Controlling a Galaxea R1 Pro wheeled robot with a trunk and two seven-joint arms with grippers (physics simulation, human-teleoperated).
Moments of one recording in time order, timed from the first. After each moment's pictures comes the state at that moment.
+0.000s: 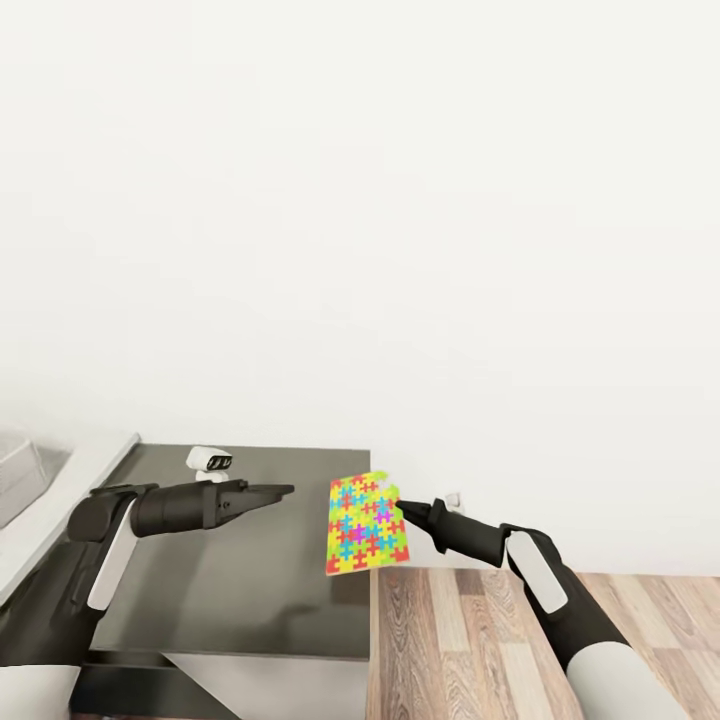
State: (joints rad) left arm -0.51 0.21 0.05 -1.43 0.32 1.03 -1.45; right arm -0.57 -0.07 0.04 -0.88 -0.90 0.89 0.53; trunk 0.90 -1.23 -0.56
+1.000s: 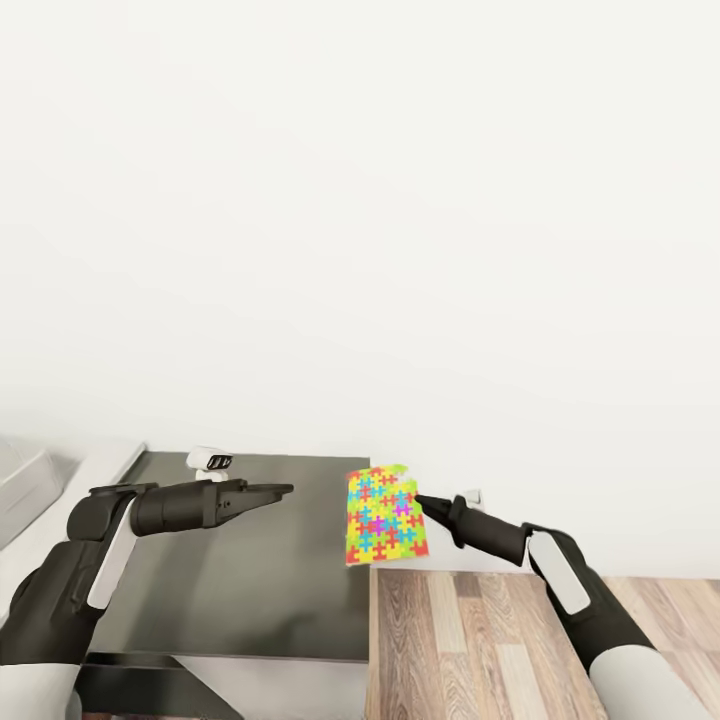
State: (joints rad) left arm -0.51 0.21 0.05 -1.43 0.31 1.03 -1.45; right arm -0.56 -0.12 0.01 -0.89 -0.90 0.88 0.60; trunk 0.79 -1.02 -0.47
